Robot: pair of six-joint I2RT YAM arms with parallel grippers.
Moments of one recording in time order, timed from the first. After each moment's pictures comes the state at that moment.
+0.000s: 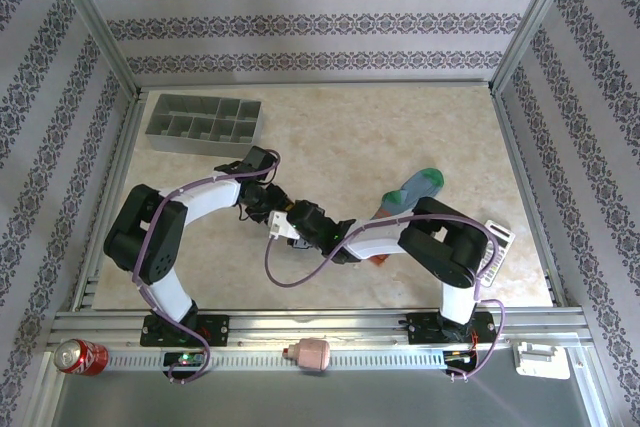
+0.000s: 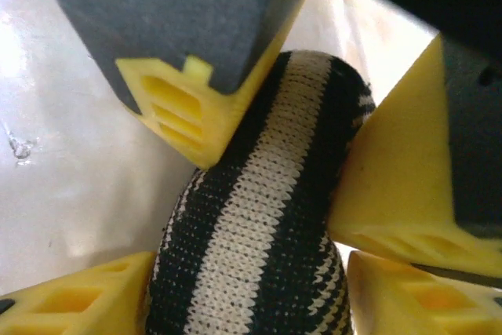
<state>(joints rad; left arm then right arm) -0.43 1.72 0.98 -0.50 0.35 -1.25 1.03 1.86 0.88 0.22 0.31 -0.57</state>
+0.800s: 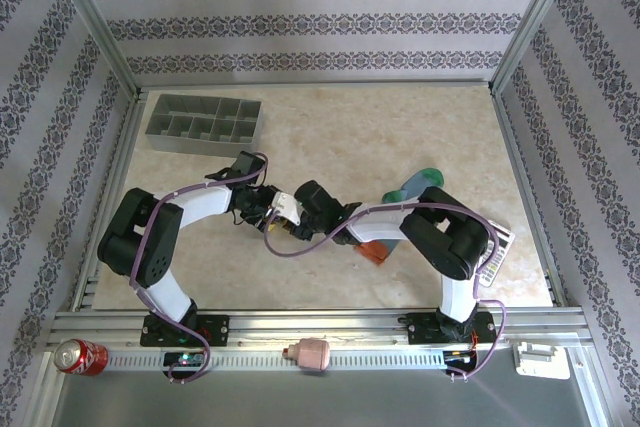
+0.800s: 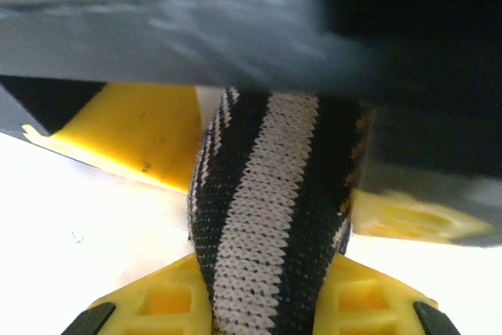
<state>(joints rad) -0.38 1.68 0.87 -0.34 0.38 -1.36 0.87 1.87 0.94 0.17 -0.15 -0.27</state>
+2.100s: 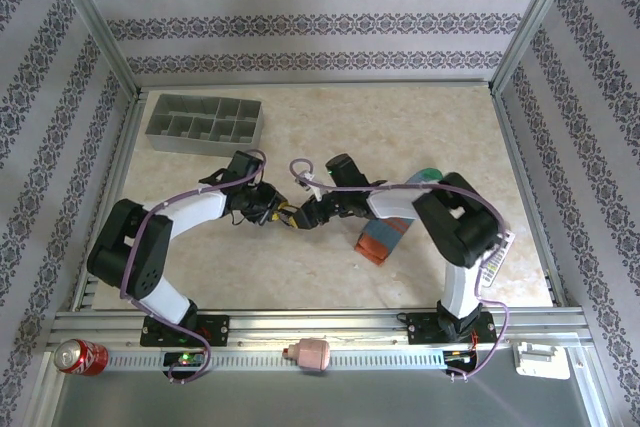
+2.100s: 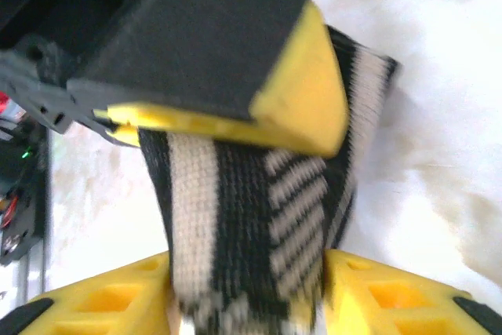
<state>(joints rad) -0.37 1.57 0.85 -0.30 0.40 -1.34 0.65 1.80 0.92 0.11 -0.71 0.14</state>
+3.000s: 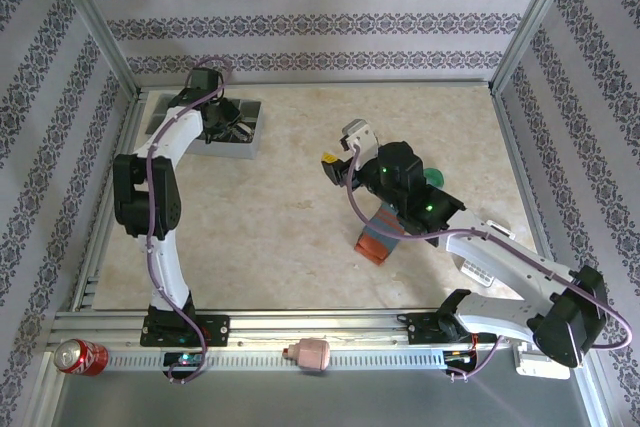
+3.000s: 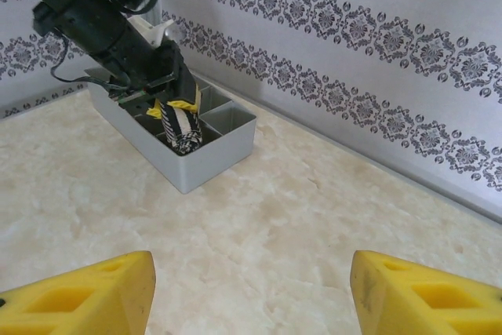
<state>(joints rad) -0.04 2.04 1.69 -0.60 0.15 -0.79 0.74 1.14 0.92 -0.03 0.10 -0.06</state>
